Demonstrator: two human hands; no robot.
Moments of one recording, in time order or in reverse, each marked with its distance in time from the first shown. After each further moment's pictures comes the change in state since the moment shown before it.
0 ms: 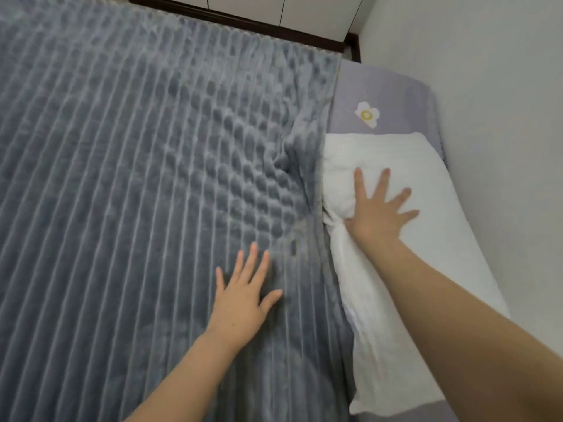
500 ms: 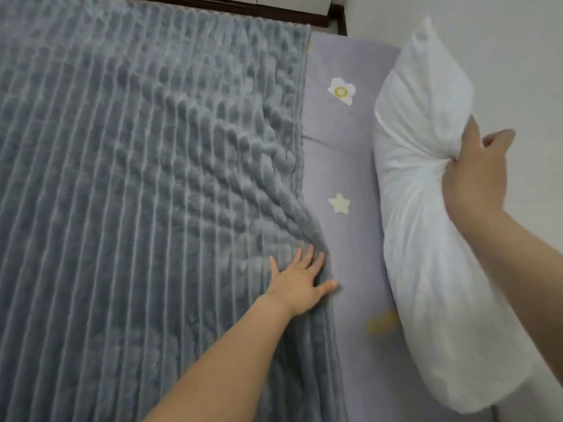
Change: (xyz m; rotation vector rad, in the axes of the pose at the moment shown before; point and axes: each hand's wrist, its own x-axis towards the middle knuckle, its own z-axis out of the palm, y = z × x) left_hand 0.089 0.129 0.064 0.006 -0.420 0.111; right_hand 0.060 0.177 -0.027 0.470 0.428 0.063
